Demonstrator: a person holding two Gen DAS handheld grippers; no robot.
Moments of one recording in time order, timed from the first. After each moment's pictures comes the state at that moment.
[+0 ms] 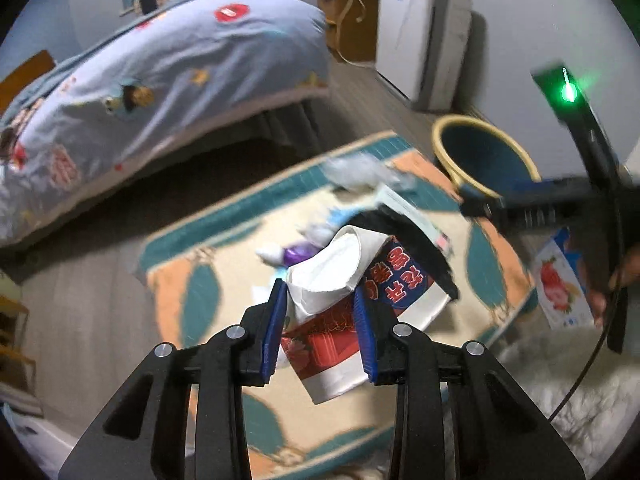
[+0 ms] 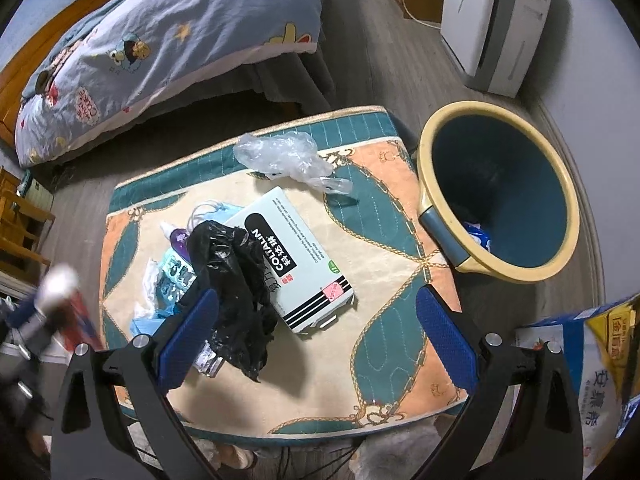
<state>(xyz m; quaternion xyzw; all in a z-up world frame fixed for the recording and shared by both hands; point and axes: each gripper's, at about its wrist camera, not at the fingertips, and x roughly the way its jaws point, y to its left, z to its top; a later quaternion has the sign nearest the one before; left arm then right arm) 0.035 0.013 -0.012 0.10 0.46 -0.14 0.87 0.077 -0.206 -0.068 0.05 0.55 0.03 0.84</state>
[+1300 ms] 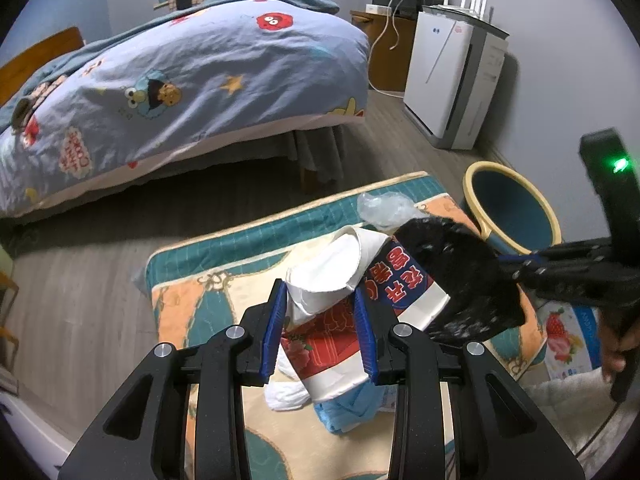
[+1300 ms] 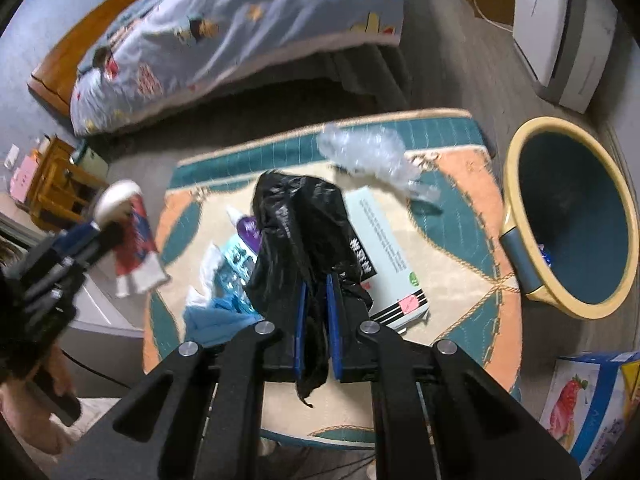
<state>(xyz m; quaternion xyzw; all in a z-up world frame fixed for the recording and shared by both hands) 0.069 0.036 -0.019 0.05 0.43 -0.11 0.90 0.090 -0.182 -0.065 0.07 0.54 0.16 0.82</state>
